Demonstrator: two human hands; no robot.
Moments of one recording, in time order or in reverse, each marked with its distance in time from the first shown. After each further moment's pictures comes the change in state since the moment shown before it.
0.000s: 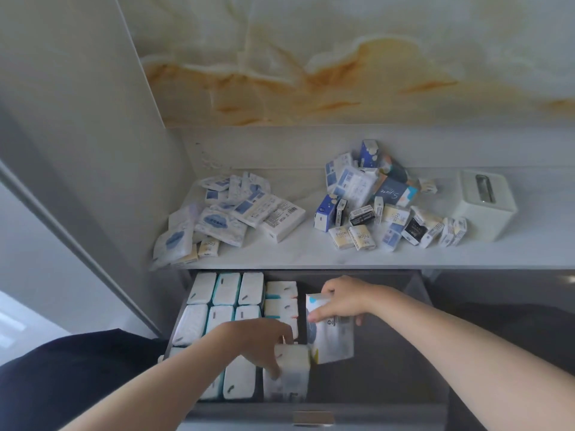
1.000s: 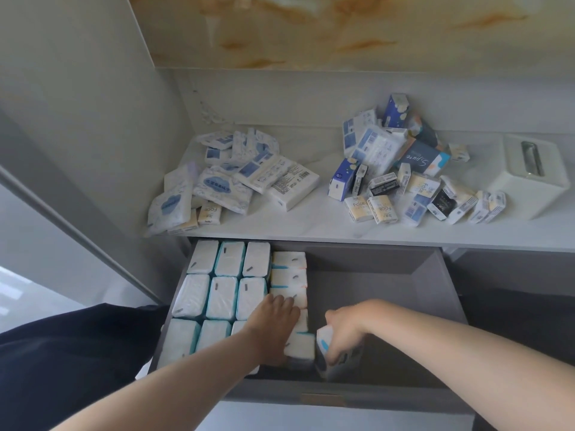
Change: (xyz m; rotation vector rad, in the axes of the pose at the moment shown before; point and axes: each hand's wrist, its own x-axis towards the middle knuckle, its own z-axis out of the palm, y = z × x) left_hand 0.054 -0.018 0.069 0.669 0.369 -0.015; right_hand 0.029 -0.008 0.074 -0.467 -0.407 0.081
